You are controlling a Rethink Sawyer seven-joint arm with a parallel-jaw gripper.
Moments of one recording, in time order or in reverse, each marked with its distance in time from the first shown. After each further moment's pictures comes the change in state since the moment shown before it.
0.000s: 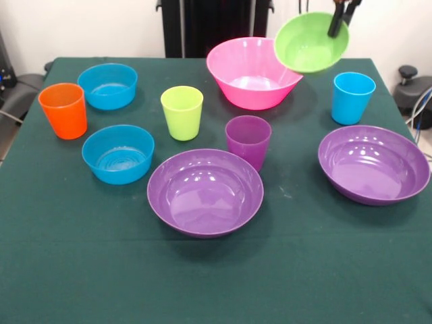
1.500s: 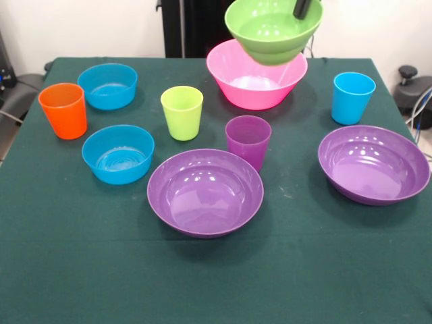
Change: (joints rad) arm -0.101 -0.088 0.092 -0.112 -0.262 0.000 0.000
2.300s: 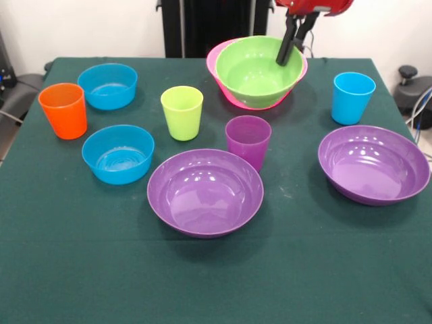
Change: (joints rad) arm 0.000 0.128 0.002 -0.030 -0.084 0.000 0.000
